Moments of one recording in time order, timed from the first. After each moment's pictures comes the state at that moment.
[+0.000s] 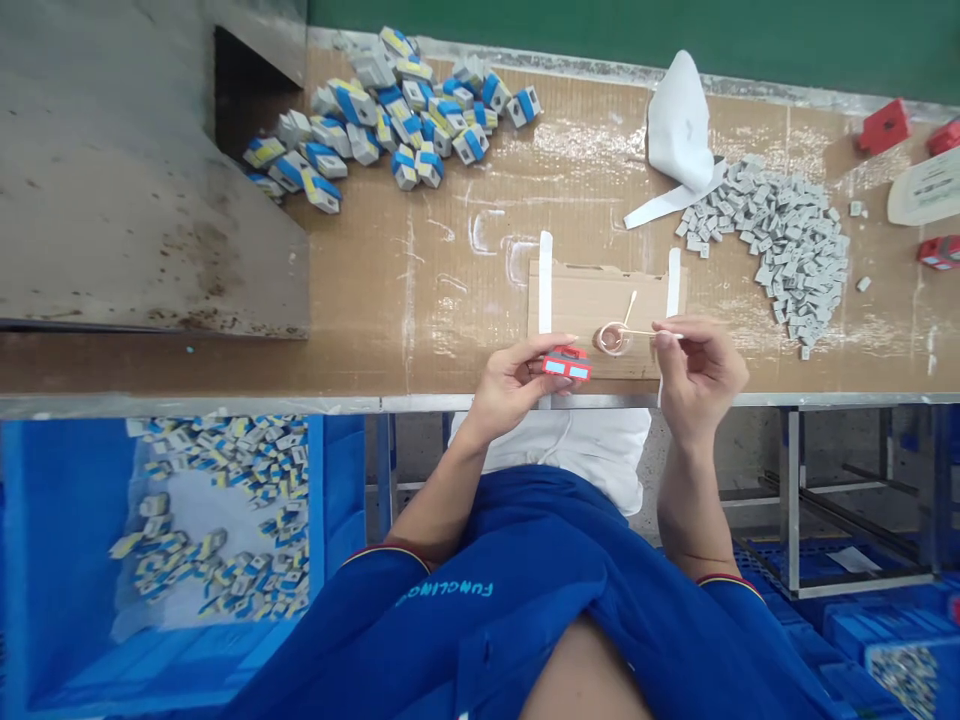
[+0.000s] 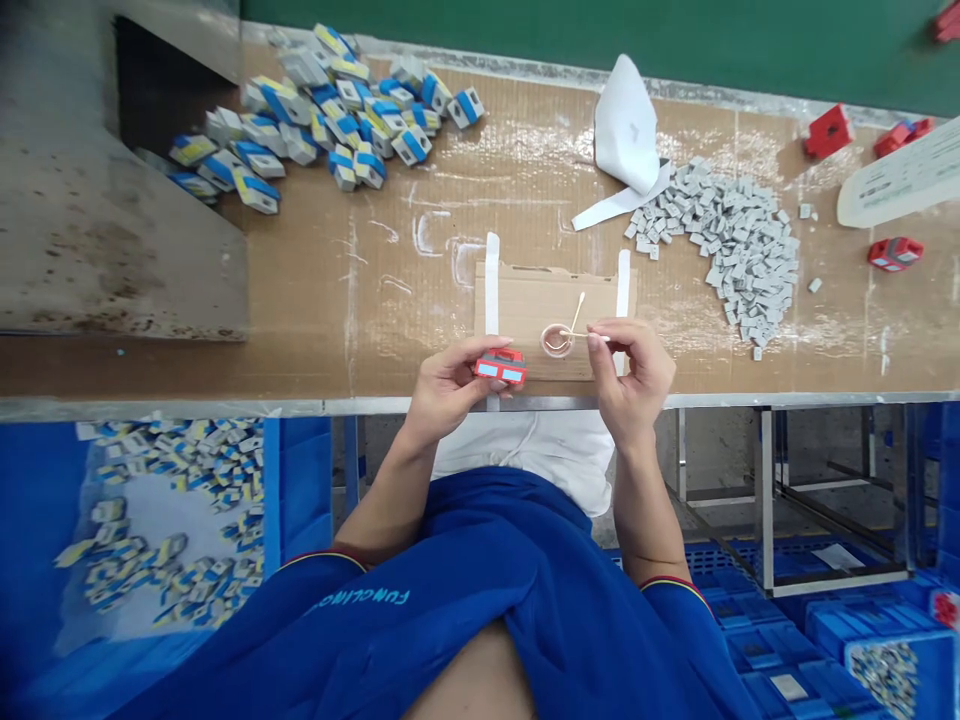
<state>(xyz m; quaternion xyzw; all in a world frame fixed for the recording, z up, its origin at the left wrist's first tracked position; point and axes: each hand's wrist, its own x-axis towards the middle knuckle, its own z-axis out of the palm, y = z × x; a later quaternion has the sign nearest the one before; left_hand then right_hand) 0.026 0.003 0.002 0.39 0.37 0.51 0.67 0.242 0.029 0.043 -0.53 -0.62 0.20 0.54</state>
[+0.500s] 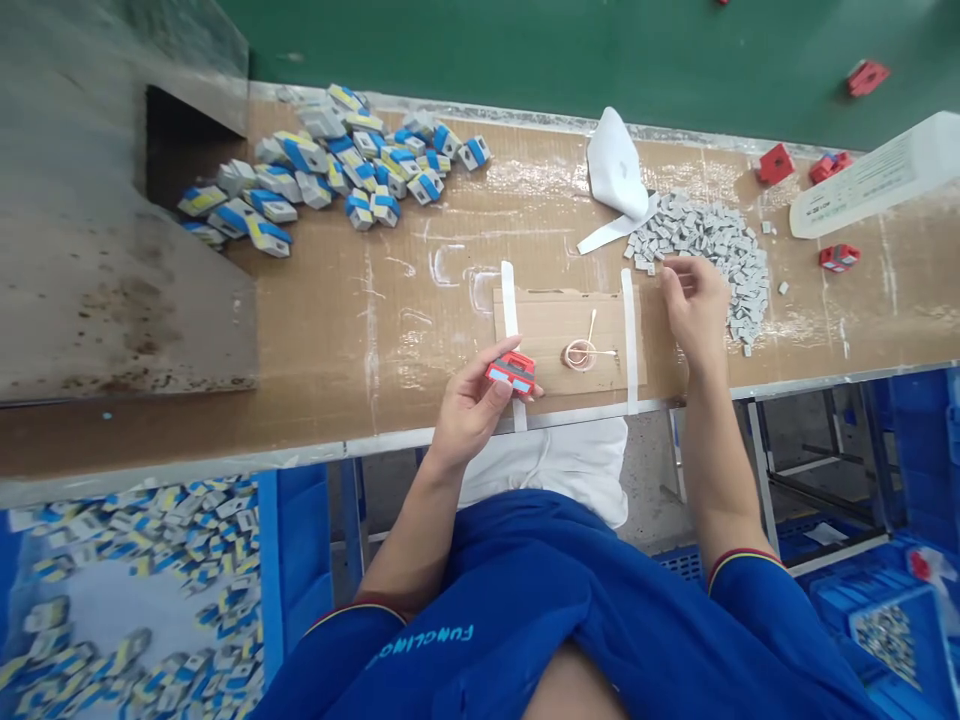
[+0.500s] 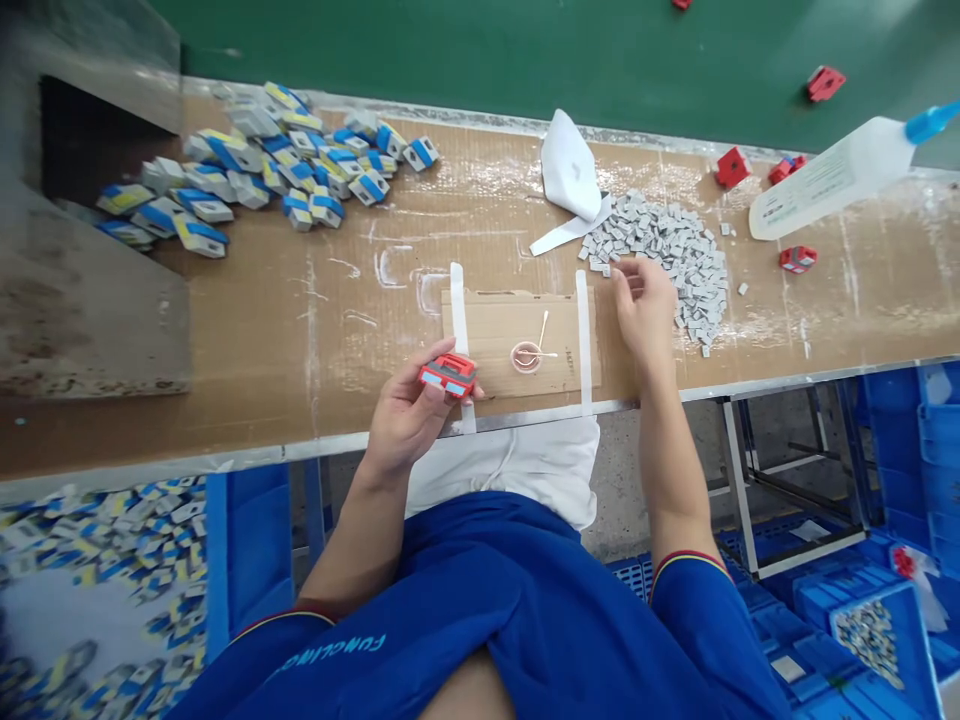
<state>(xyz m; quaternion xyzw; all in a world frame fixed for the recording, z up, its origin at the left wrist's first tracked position) 0.018 0.010 0.004 0.35 0.30 0.56 0.69 0.320 0.118 0.034 -0.66 -0.65 0.12 0.37</state>
